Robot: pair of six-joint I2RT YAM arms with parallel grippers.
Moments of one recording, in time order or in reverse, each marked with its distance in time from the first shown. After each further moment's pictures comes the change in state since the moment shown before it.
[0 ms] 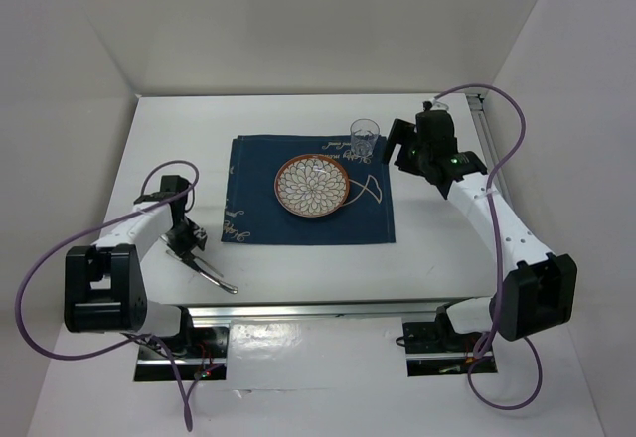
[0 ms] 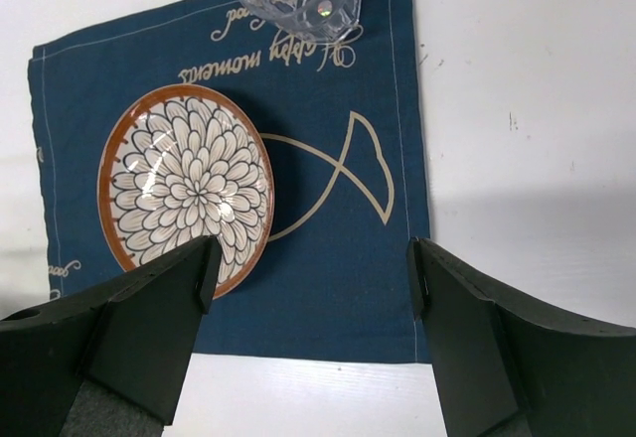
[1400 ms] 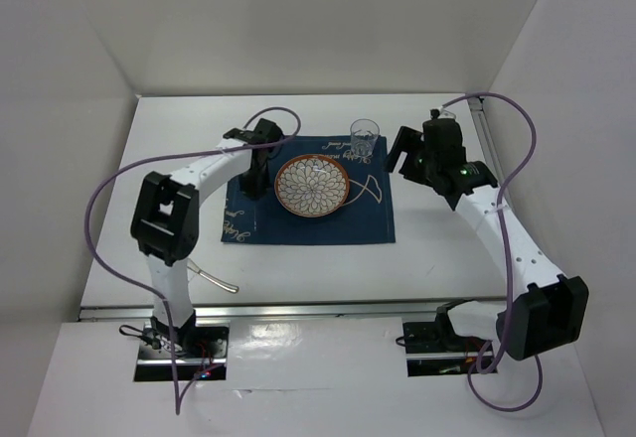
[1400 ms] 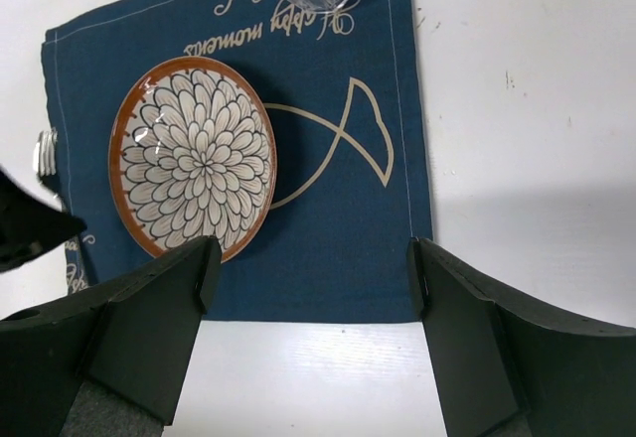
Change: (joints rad) left arm -0.465 0.546 0.763 -0.159 -0.126 0.257; right arm -0.003 -0.097 -0.049 -0.063 -0.018 0.035
